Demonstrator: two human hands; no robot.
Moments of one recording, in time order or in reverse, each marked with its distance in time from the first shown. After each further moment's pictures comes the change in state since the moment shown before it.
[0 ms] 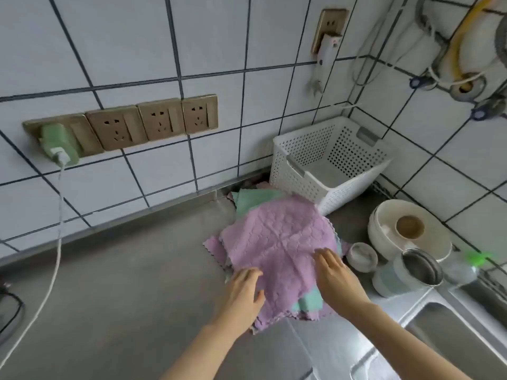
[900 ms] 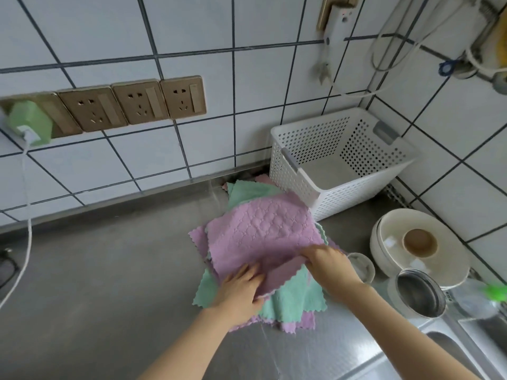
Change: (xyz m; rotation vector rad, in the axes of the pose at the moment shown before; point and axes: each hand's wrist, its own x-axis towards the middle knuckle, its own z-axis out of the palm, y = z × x) left_hand 0.055 0.028 0.060 0.322 -0.340 -0.098; right_hand 0.052 0.057 -0.030 0.137 -0.126 -0.120
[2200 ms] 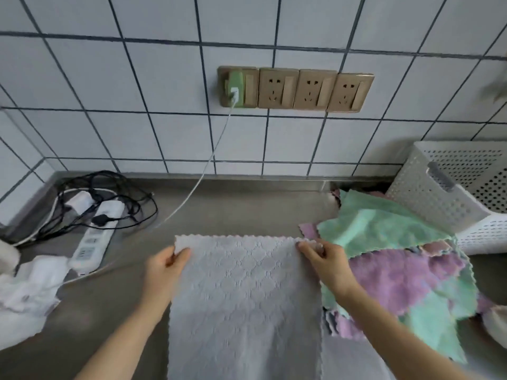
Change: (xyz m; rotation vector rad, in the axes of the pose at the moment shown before) left_hand -0.242 -0.227 0.002 -1.031 1.095 -0.651; right_hand 0.046 -0.241 0.078 0.997 0.047 0.065
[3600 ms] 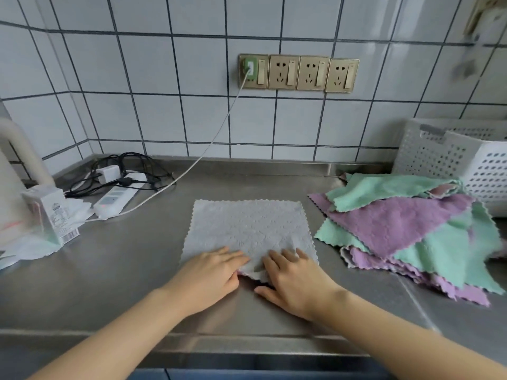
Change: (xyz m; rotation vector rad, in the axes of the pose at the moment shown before) left_hand -0.108 -0.110 0.026 1.096 -0.250 1.013; right_hand -0.121 0.105 0.092 -1.205 -0.109 -1.019
